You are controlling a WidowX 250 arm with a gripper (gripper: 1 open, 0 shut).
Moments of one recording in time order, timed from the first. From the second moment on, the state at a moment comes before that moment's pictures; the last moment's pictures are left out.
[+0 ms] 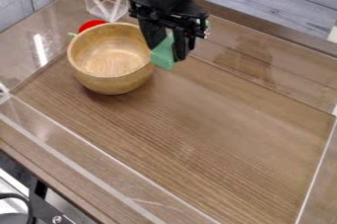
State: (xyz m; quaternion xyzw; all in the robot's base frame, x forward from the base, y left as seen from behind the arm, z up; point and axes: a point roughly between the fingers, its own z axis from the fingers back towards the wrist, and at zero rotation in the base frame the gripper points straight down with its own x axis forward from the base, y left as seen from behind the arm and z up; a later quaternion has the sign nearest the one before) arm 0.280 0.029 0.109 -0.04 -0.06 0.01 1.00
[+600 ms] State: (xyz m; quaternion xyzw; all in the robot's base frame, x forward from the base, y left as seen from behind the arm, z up) arm 0.280 0.029 0.112 -0.03 -0.06 0.01 1.00
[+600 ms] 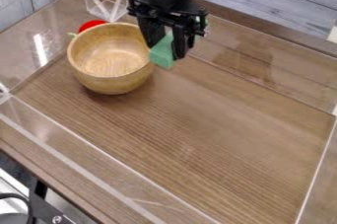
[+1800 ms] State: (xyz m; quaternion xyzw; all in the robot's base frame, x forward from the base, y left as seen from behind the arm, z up) arm 0.270 0.135 0.079 -0.05 -0.05 0.03 1.00
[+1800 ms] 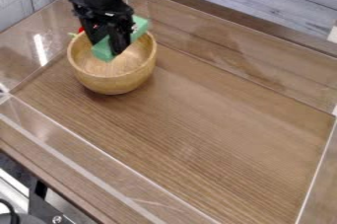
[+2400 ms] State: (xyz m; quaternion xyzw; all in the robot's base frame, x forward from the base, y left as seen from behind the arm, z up) arm 0.276 0.138 0.075 -0.06 -0.06 0.03 1.00
